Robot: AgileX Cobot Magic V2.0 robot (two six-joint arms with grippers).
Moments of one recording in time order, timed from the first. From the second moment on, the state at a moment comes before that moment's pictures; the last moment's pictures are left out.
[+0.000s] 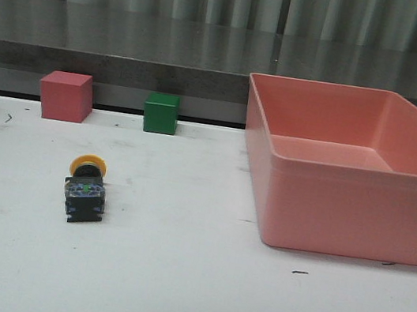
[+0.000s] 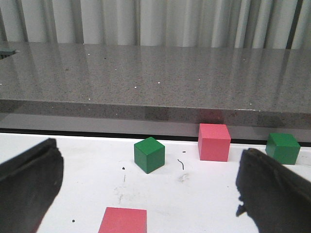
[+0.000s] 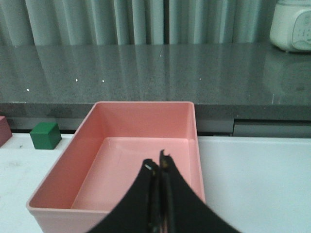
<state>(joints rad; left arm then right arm) 0.08 0.36 -0.33 0.11 0.14 -0.11 0.11 0.28 -0.33 -0.06 0.17 0.15</state>
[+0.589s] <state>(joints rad) 0.08 0.36 -0.33 0.02 0.13 -0.11 0.11 0.25 -0.33 -0.06 0.15 0.14</state>
